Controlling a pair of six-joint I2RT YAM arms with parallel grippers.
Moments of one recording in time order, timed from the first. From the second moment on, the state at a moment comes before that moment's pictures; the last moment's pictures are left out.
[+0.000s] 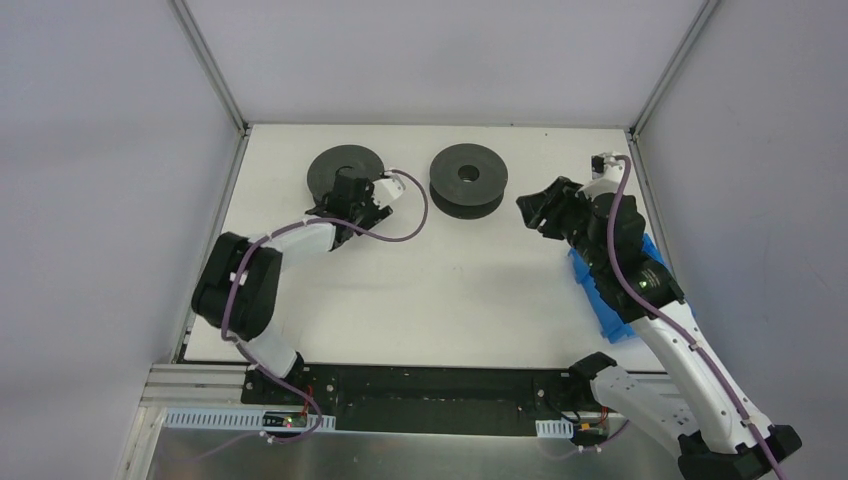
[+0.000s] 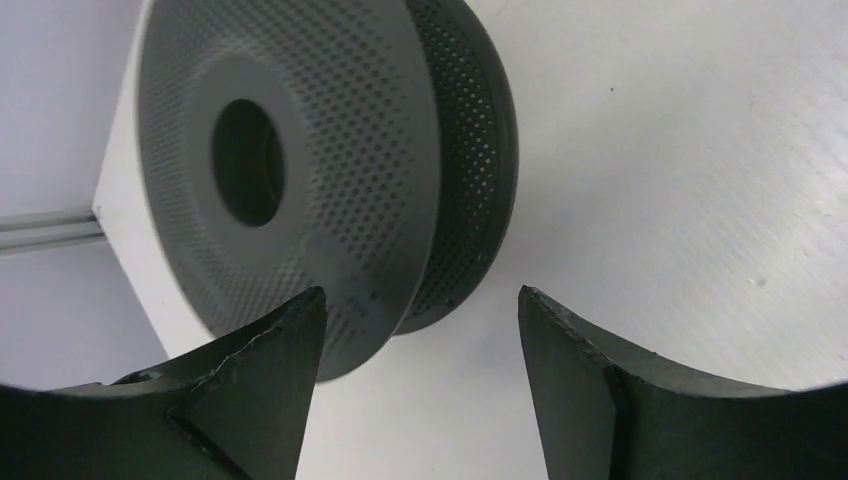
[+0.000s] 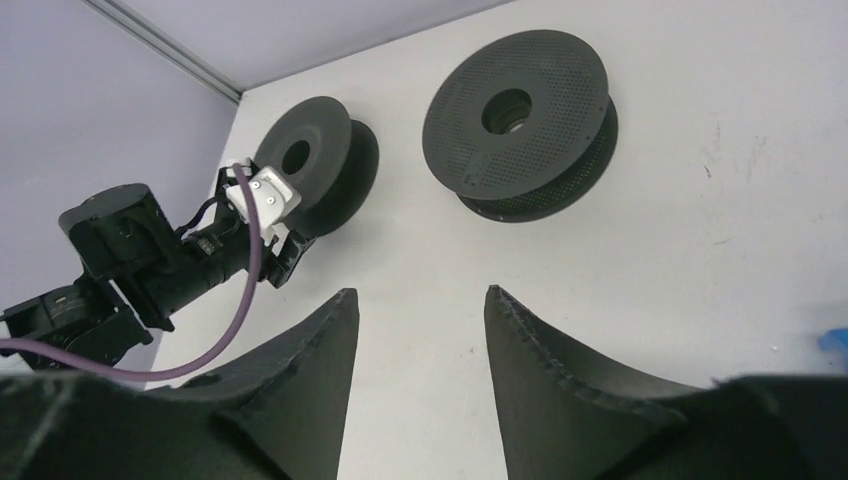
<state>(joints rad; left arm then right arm) -0.39 1.60 0.92 0.04 -0.19 0.68 0.49 0.84 1.00 -0.41 0.13 0.57</state>
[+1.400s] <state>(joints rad) -0.39 0.96 1.03 -0.44 0.04 -0.02 0.20 0.85 0.90 -0.80 0.37 0.75</state>
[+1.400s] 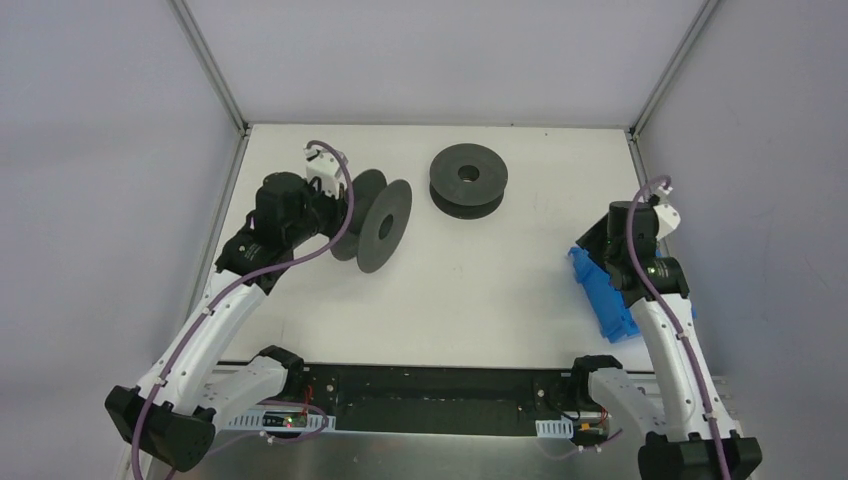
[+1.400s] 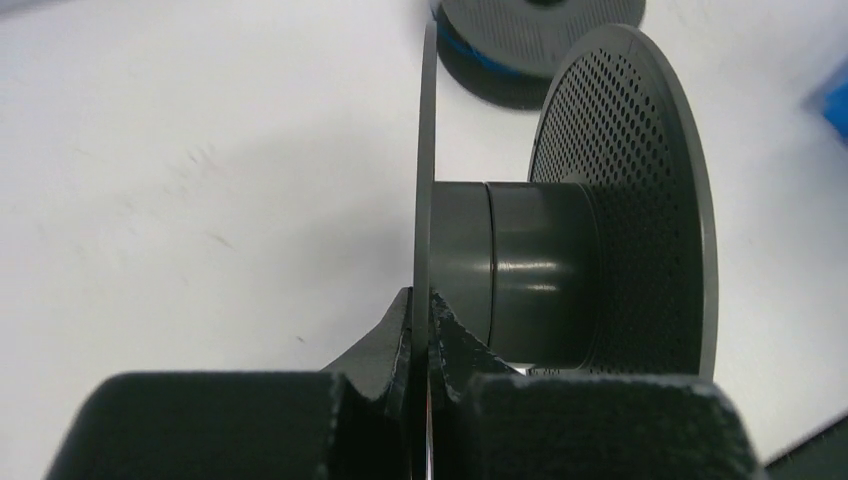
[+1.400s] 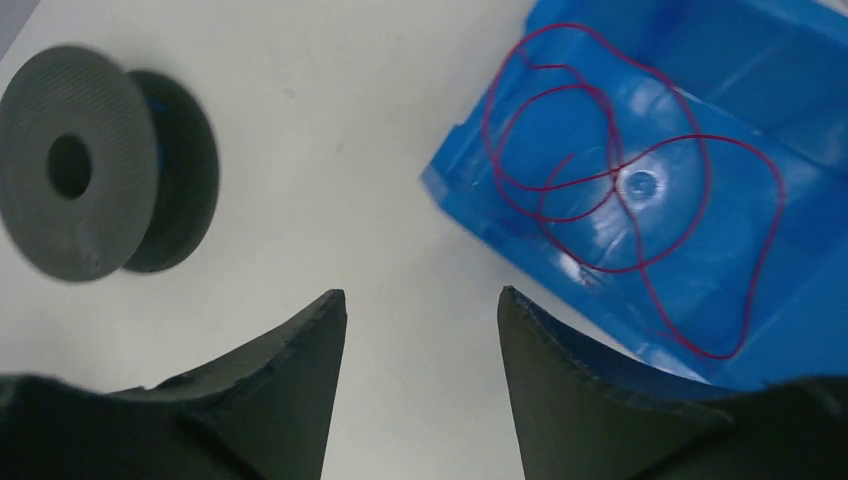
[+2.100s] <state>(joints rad) -0.56 0.86 0.83 -0.53 -0.06 0.00 -0.29 1.35 1.02 -0.69 0.09 0.45</state>
